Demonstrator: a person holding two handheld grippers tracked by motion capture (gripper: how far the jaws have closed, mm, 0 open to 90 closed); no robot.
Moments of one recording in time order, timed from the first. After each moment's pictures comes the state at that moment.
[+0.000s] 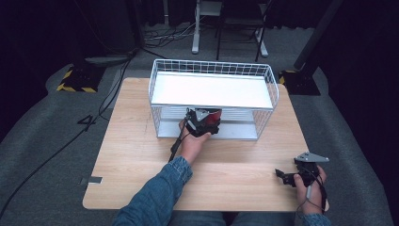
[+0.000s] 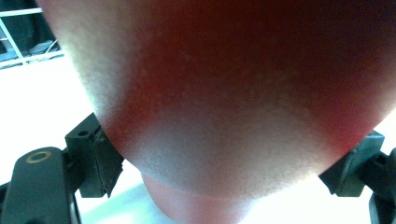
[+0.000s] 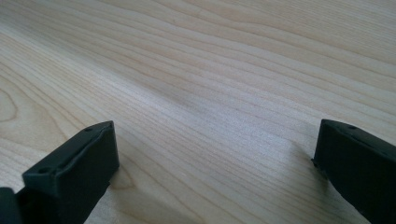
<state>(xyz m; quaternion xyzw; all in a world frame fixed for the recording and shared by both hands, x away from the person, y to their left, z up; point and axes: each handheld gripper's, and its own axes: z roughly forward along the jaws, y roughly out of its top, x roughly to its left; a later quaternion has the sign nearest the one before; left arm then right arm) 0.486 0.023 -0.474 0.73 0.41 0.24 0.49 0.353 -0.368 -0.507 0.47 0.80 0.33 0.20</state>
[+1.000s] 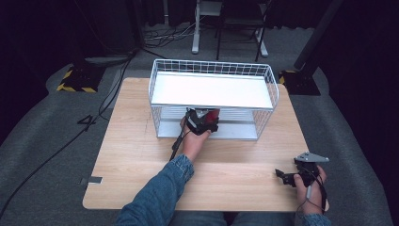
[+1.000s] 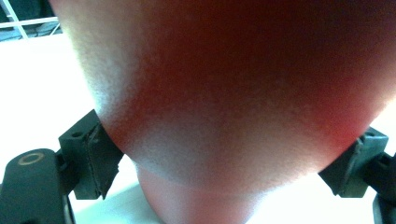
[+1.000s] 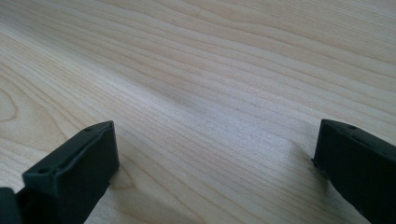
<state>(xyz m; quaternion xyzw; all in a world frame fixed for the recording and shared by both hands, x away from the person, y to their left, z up) 0.500 0.024 -0.487 0.73 0.44 0.23 0.47 0.353 -0.368 -0.506 0.47 0.80 0.33 0.20</state>
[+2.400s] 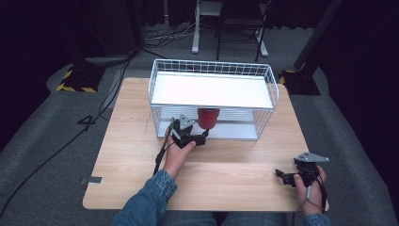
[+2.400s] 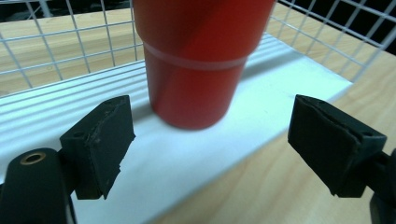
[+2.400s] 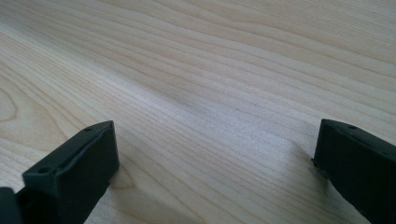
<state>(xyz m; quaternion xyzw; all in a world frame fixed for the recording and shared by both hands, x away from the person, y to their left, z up) 0.435 0.075 -0.469 0.74 0.42 0.19 0.49 0.353 -0.368 -0.506 0.47 0.80 0.33 0.20</state>
